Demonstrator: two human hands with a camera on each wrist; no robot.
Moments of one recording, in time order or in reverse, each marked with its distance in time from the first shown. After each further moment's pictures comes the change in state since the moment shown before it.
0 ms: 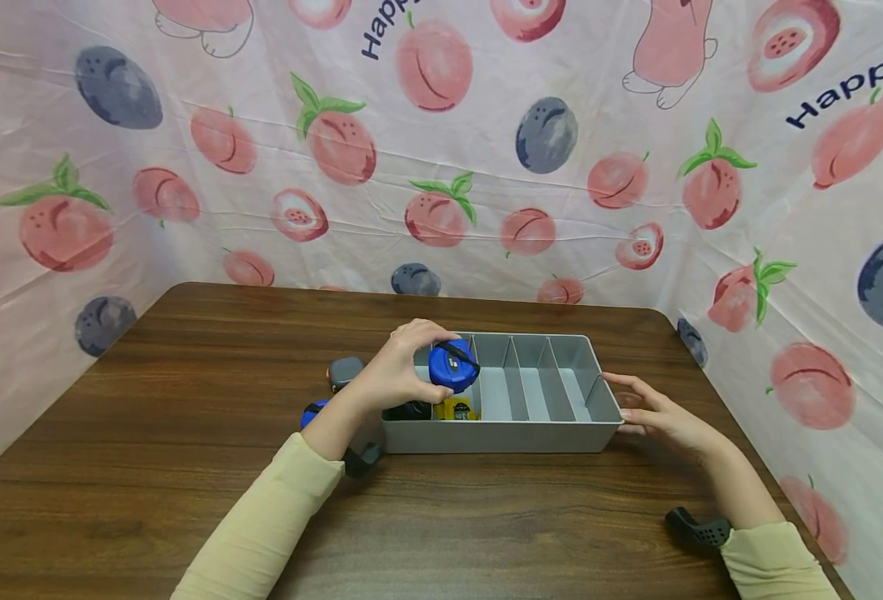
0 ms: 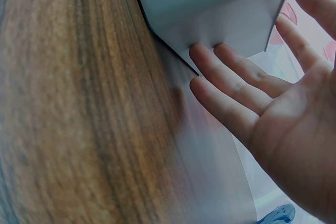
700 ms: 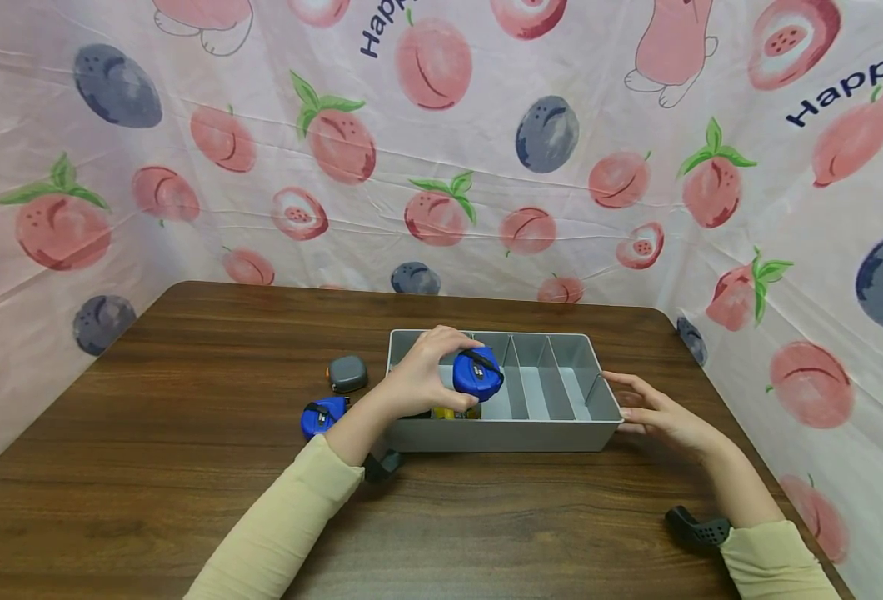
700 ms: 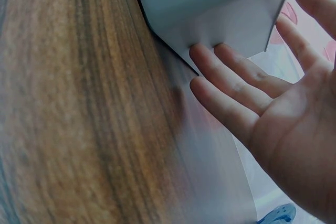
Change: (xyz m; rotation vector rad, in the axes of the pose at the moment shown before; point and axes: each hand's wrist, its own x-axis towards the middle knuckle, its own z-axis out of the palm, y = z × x) left_hand 0.011 0.010 0.027 0.041 -0.011 0.013; right_hand 0.000 0.001 -0.001 0.008 -0.010 -0.012
